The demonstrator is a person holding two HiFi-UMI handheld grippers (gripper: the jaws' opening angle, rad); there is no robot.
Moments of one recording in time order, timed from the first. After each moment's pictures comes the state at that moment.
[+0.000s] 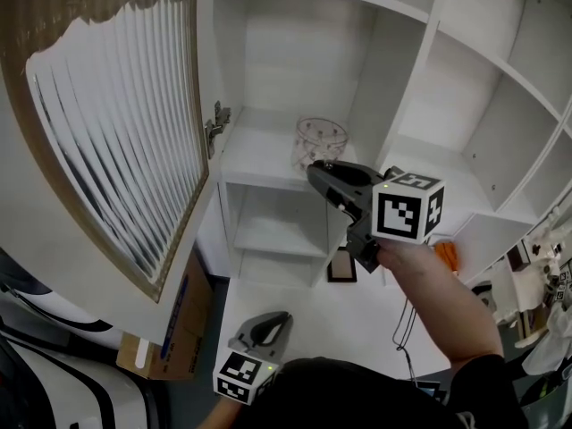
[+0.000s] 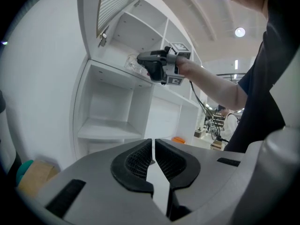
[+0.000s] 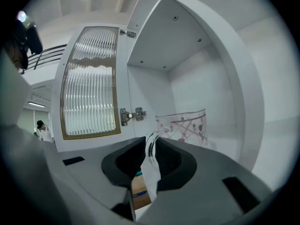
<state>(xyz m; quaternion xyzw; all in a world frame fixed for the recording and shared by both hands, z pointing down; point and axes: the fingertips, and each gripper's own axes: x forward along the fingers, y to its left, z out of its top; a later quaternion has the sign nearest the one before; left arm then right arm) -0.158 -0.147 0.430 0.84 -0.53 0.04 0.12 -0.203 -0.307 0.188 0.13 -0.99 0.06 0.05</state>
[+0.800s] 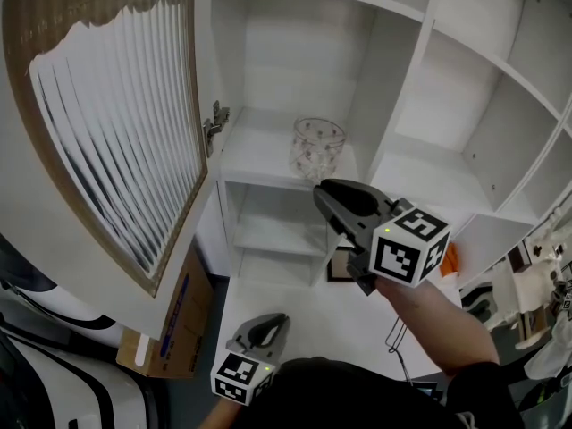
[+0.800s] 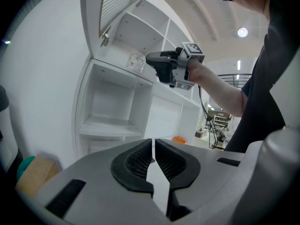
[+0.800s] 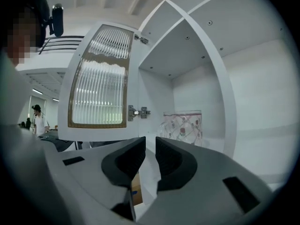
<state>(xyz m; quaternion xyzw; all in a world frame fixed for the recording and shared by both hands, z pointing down) -0.157 -0.141 0.435 0.83 -0.54 0.04 0.13 -0.177 -0.277 0.200 0.17 -0.98 0.00 0.04</state>
